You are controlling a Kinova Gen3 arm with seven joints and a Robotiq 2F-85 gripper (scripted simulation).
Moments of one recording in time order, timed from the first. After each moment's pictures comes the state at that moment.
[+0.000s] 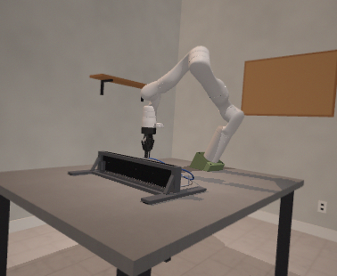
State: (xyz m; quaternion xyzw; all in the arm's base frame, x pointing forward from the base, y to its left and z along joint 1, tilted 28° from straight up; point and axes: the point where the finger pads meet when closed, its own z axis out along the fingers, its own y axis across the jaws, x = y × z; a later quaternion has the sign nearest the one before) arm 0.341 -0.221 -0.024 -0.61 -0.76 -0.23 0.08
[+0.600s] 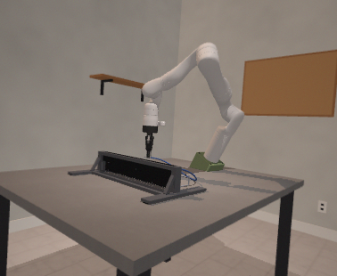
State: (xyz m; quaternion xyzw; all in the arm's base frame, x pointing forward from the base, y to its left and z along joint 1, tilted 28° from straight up) arm 0.372 -0.199 0.002 -0.50 -0.83 -0.24 0.05
